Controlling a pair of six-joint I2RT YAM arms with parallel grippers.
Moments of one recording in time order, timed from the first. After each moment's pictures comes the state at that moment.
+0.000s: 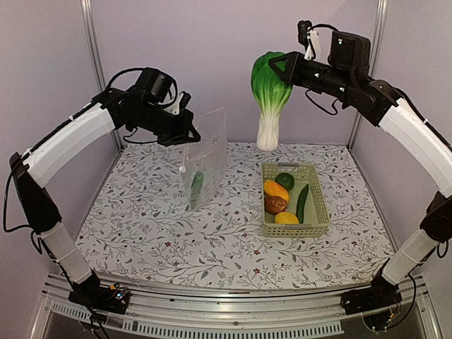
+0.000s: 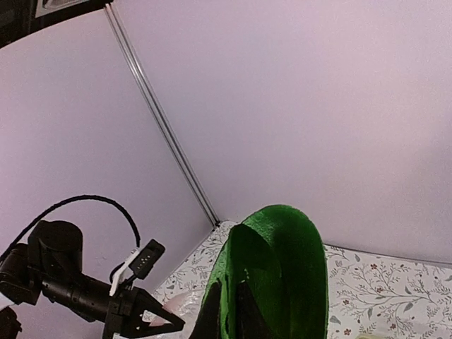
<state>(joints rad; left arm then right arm) -0.63 1.69 1.82 -0.87 0.18 -0.54 0.66 1.59 1.89 -0.37 -0.04 0.39</state>
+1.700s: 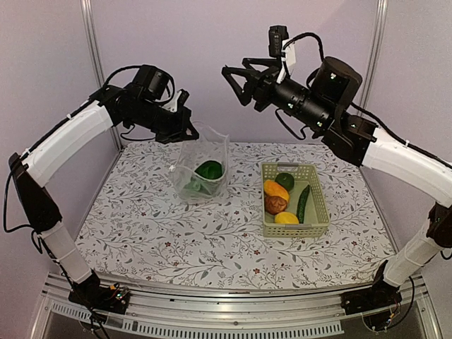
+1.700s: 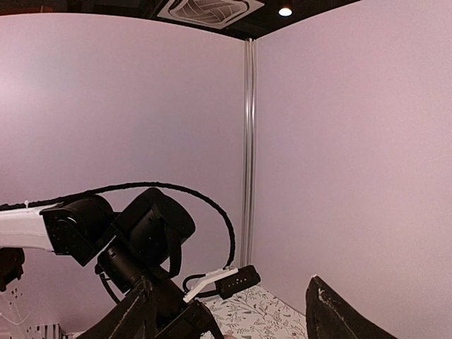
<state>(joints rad) -0.61 1.69 1.86 -0.90 0.22 -0.53 0.93 1.55 1.56 0.29 -0.04 0.01</state>
